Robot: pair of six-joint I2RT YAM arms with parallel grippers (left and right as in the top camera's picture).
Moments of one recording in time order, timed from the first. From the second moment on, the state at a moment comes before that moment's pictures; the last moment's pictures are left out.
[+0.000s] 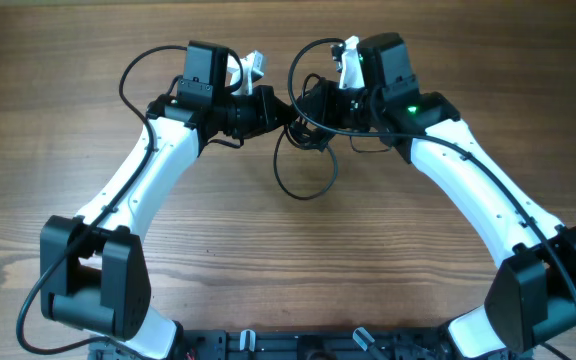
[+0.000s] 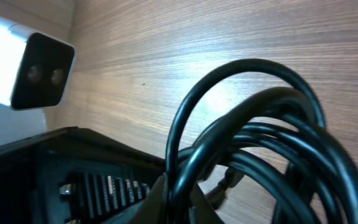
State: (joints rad) left arm -0.27 1.73 1.28 -0.45 0.72 -0.54; right arm 0.40 1.69 1.33 -0.42 -0.47 0.56
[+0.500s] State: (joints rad) left arm -0.27 1.73 1.29 -0.47 0.77 -0.53; right arm 0.23 1.45 1.33 -0.46 -0.50 0.56
